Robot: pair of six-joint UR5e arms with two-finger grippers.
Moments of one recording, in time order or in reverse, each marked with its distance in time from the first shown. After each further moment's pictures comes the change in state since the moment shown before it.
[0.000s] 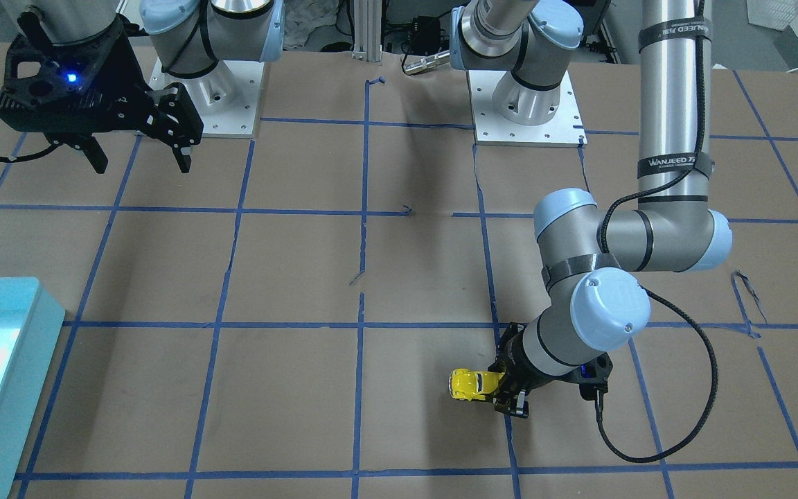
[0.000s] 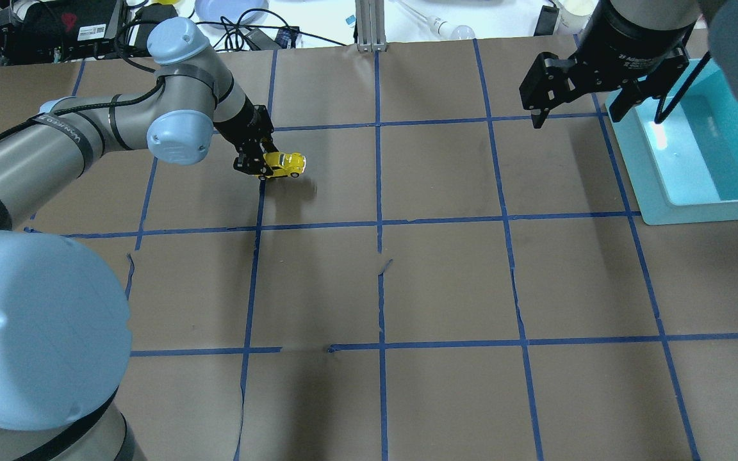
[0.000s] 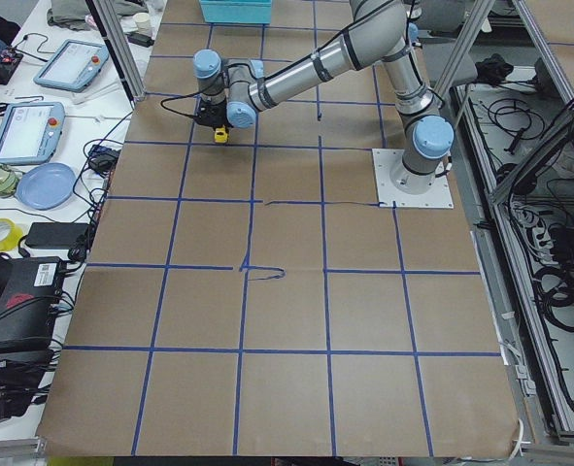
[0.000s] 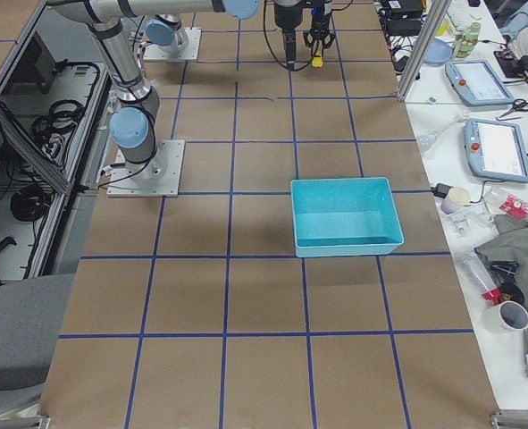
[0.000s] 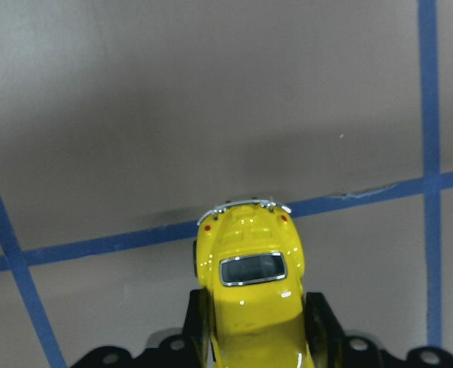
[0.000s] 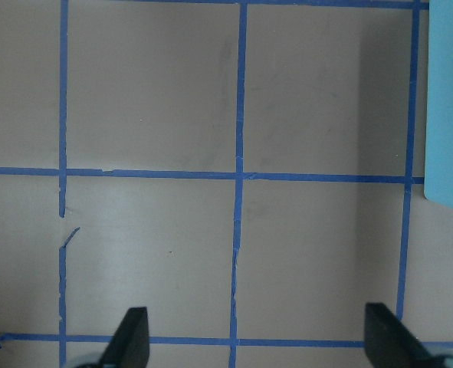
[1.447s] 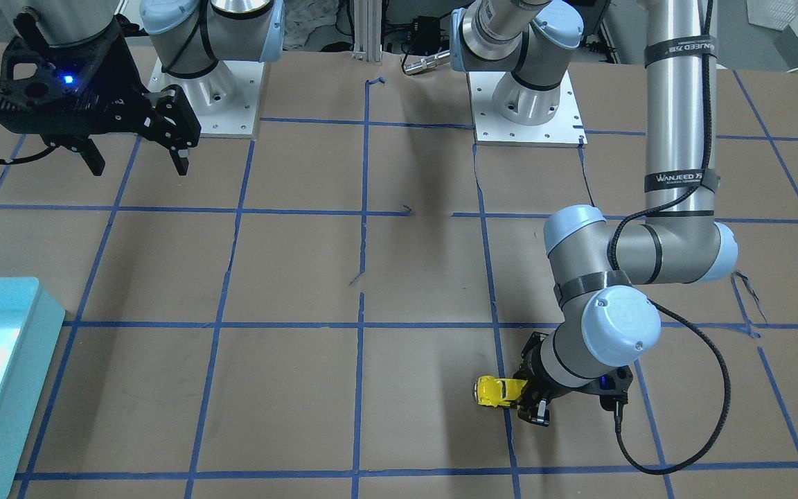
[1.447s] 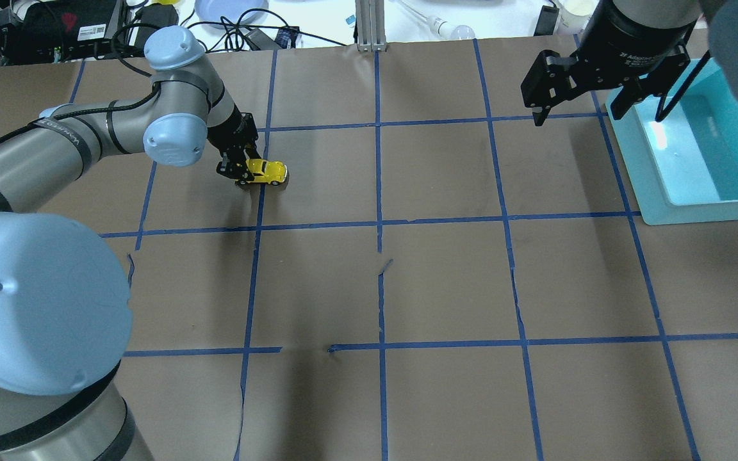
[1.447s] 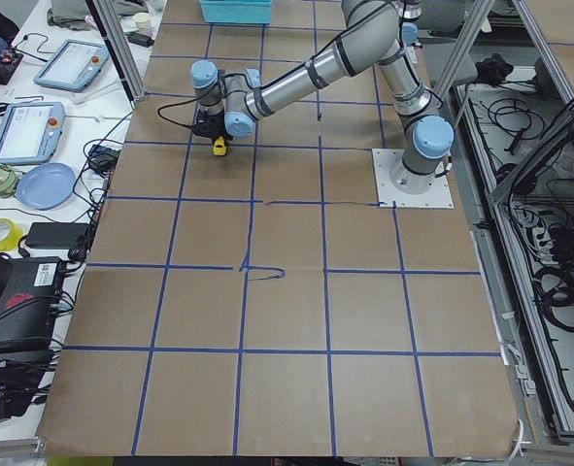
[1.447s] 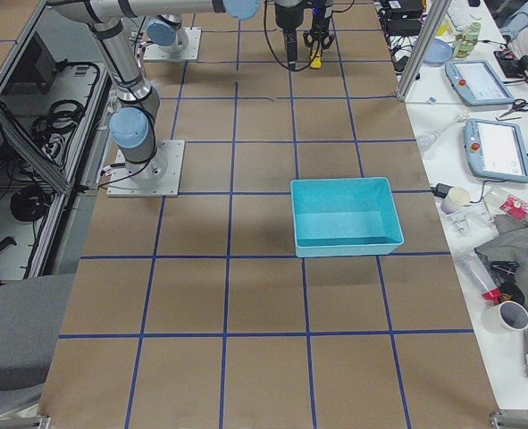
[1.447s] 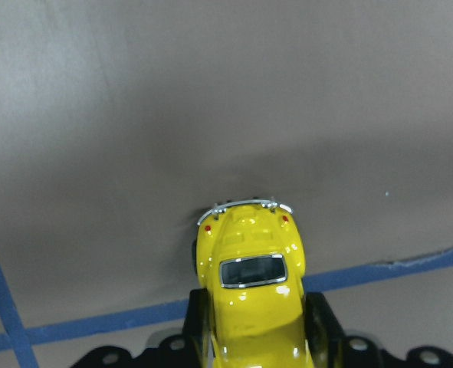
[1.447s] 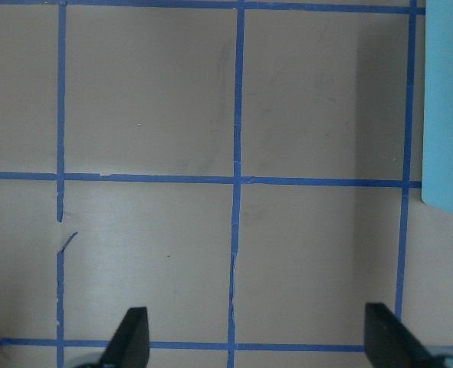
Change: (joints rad) left arm 0.045 -0.032 0.010 0.010 0.093 0.081; right arm -0.003 0.002 0.000 -0.009 -0.001 -0.002
